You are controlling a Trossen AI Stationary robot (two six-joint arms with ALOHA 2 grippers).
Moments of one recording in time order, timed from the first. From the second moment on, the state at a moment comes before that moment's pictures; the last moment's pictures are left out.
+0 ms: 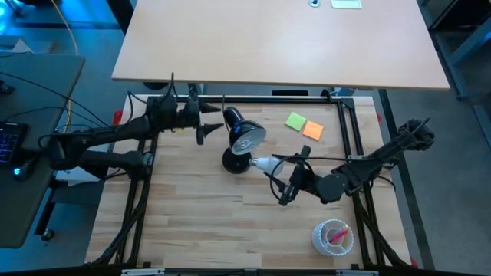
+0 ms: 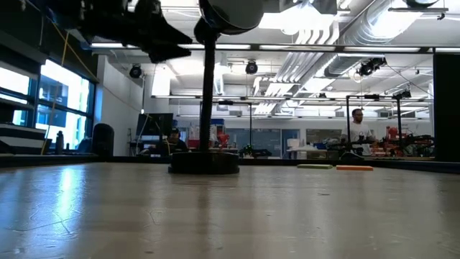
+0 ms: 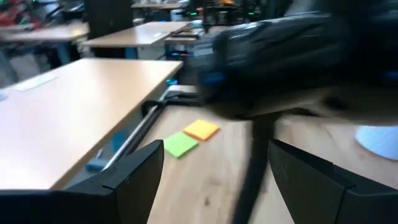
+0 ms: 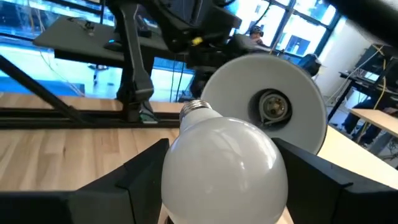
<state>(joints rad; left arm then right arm) 0.50 1.04 0.64 0.26 0.28 0.07 0.53 1.37 1.07 0.11 0.99 -0.11</state>
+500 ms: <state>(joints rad) 0.29 1.31 0.64 0.45 0.17 0.07 0.57 1.37 1.07 0.02 1.02 -0.09</state>
